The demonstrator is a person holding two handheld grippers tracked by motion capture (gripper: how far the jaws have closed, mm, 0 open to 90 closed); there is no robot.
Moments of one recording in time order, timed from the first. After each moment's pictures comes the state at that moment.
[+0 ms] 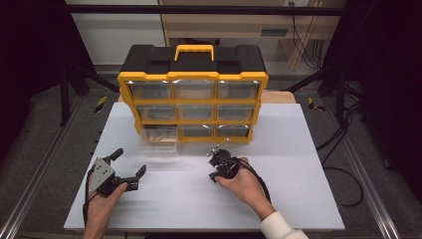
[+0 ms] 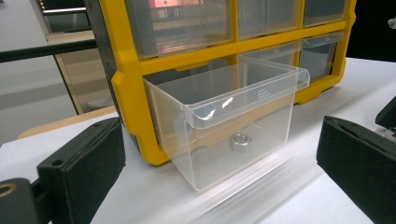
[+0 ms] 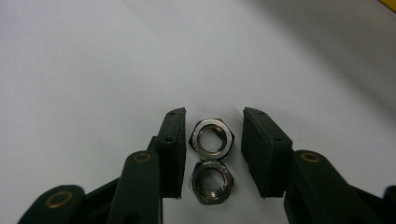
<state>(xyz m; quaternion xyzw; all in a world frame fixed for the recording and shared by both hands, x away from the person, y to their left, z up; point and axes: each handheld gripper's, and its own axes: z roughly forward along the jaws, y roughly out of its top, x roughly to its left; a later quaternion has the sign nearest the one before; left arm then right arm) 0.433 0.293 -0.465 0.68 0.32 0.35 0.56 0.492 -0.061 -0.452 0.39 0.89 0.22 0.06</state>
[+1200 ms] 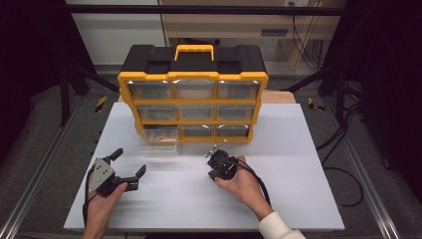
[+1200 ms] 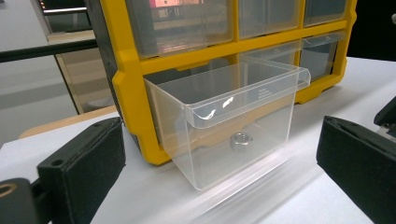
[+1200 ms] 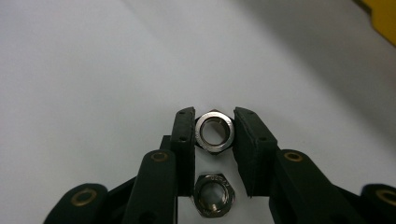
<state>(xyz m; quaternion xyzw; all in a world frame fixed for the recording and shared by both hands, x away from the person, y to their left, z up) 0.433 0.294 -0.465 0.68 0.32 0.35 0.56 0.492 -0.058 -0.451 0.35 0.90 0.24 0.09</state>
